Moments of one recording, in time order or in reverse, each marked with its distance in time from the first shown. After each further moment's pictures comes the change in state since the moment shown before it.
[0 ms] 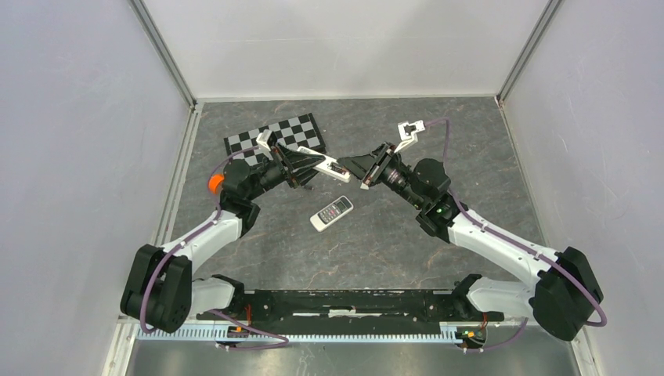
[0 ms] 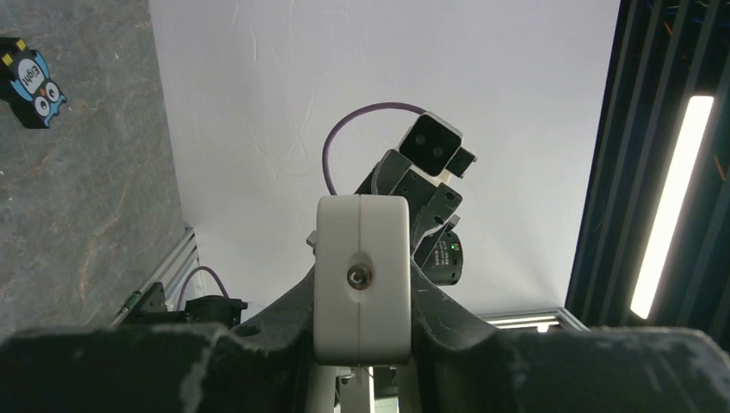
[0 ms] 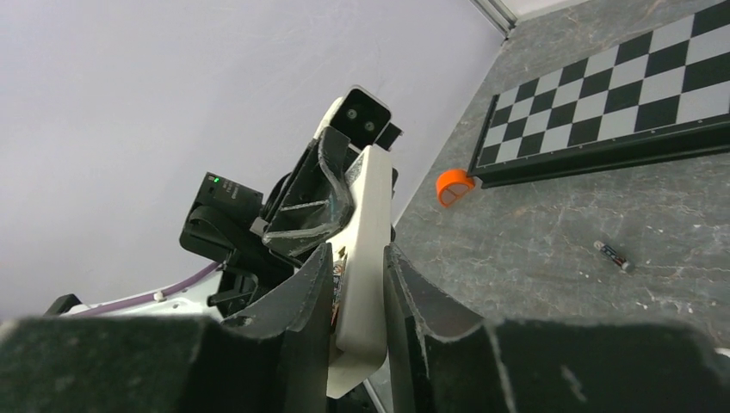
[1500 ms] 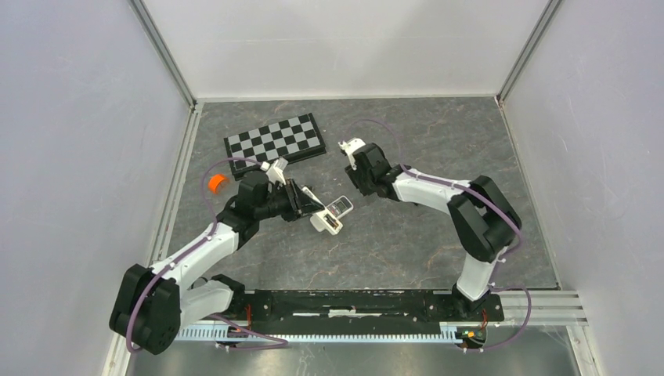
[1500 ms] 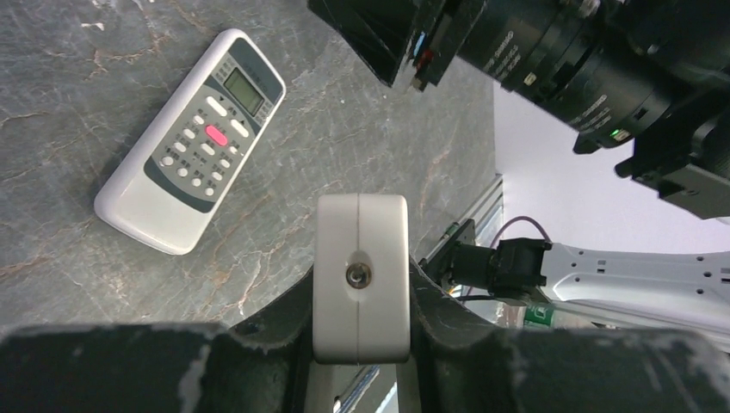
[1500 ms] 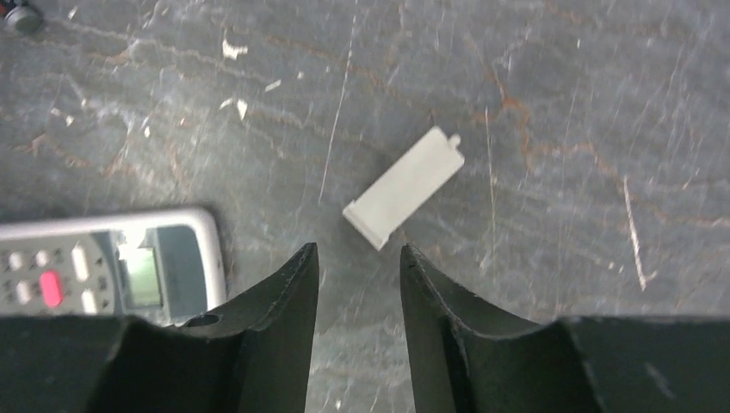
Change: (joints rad) left arm -0.074 -0.145 -0.055 -0.762 -0.151 0.879; right arm -0.045 0.589 0.343 -0.722 0.323 -0.921
